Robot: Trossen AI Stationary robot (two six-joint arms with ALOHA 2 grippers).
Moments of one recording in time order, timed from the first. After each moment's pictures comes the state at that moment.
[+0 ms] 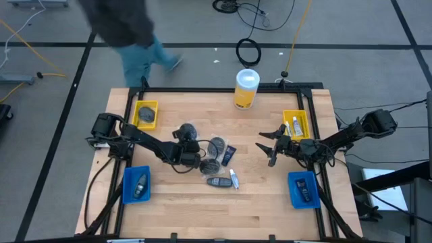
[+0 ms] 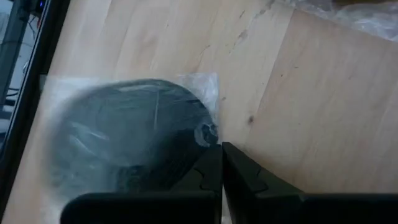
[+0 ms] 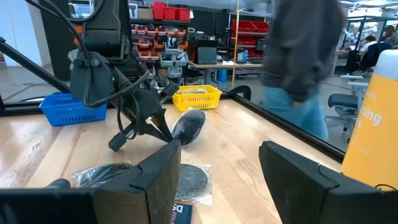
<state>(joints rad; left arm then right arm) -0.15 1.79 0.79 -0.37 -0.69 -0.34 0.24 1.12 0.02 1.14 0.58 -0.02</state>
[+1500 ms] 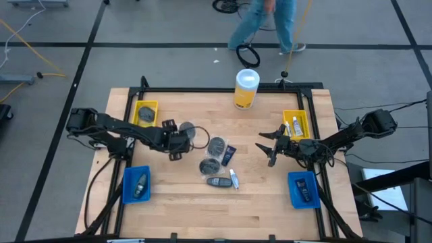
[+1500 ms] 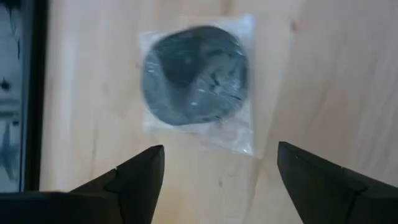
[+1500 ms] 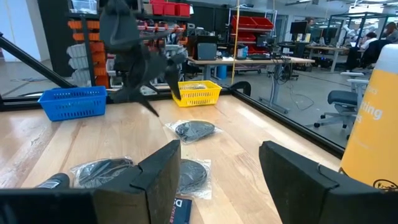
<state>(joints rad) -0.03 1.46 0.77 -0.67 -0.49 -0.14 0.24 1.12 0.02 1.12 0.58 -0.01</state>
